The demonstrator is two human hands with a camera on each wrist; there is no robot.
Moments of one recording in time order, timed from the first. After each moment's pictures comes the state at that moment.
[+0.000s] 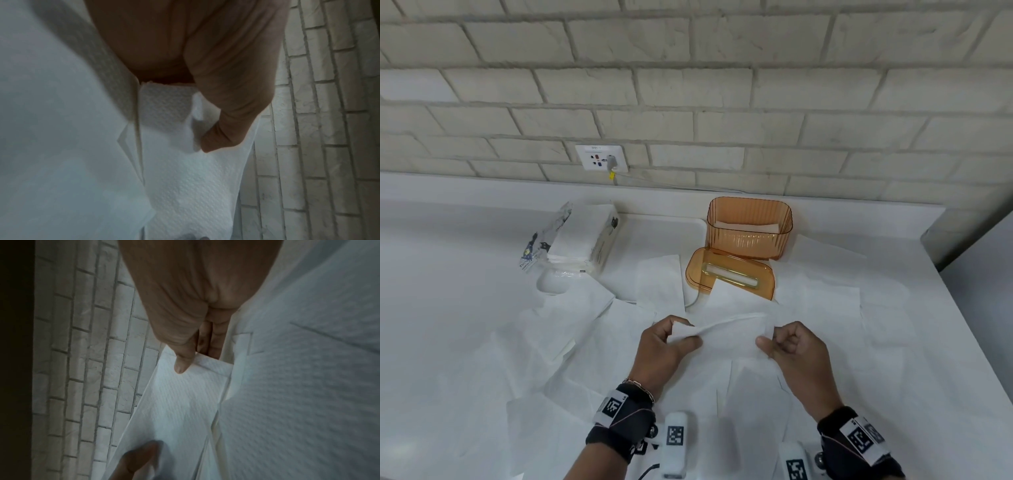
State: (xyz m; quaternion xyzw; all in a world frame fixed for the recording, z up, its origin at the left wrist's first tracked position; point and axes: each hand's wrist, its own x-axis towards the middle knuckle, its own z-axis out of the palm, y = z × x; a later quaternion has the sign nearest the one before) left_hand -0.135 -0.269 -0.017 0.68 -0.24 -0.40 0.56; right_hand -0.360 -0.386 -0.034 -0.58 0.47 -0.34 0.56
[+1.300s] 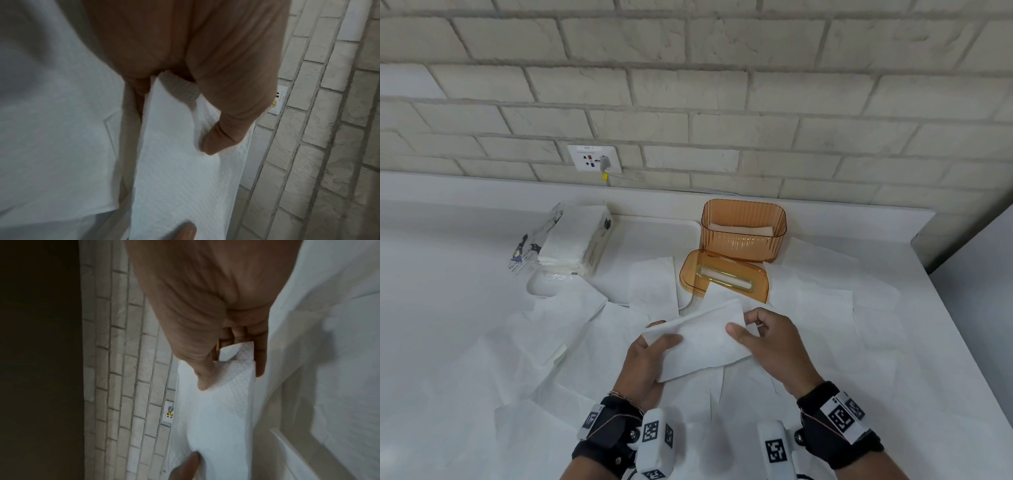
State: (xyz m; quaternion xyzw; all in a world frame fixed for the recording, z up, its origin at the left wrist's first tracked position) left_hand -0.131 -0.263 -0.021 0.51 -0.06 -0.56 0.65; right_hand -0.324 -0.396 0.008 -0.70 0.48 -0.21 0.49
